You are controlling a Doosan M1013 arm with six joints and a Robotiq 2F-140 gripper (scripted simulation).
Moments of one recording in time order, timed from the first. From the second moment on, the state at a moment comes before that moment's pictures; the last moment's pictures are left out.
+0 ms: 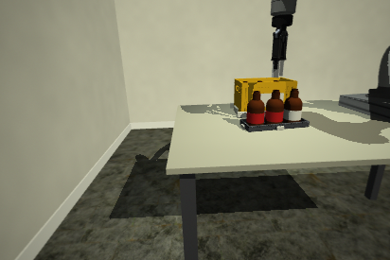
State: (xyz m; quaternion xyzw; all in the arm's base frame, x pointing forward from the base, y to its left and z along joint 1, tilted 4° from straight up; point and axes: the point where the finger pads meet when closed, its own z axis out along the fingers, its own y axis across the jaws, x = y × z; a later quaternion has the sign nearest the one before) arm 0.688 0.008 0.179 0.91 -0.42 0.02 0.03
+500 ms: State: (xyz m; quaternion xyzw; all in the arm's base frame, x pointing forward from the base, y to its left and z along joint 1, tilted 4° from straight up) arm 0.688 0.006 0.161 0.91 -0.42 0.02 0.03
